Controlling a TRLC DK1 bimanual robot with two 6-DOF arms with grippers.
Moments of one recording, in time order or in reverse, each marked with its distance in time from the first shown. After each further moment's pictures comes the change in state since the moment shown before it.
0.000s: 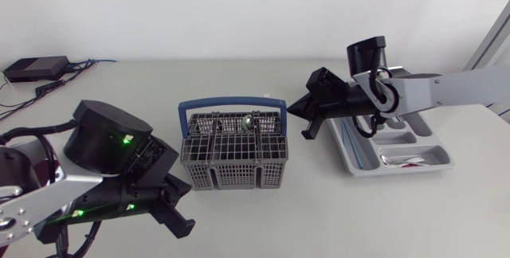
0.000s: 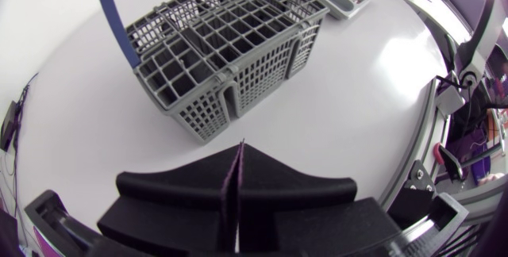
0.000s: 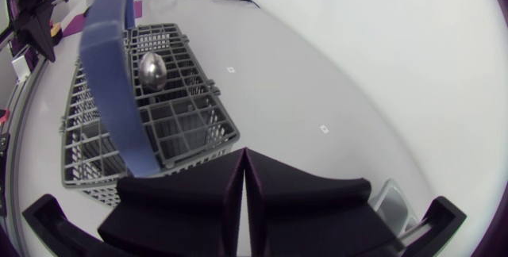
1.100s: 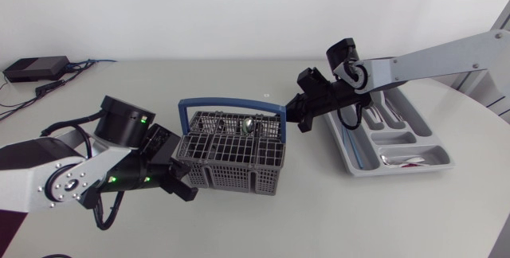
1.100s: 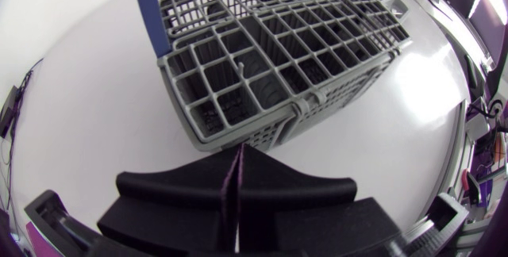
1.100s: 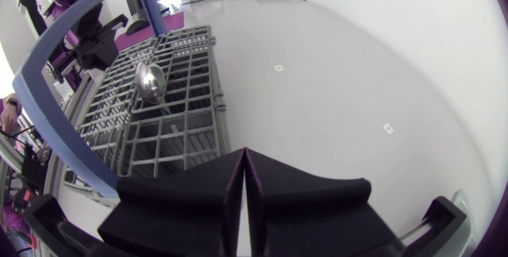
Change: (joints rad) left arm 0.237 0.243 -0.033 0.301 0.077 0.112; right arm -0.027 0.258 0.298 -0.346 -0.288 -0.070
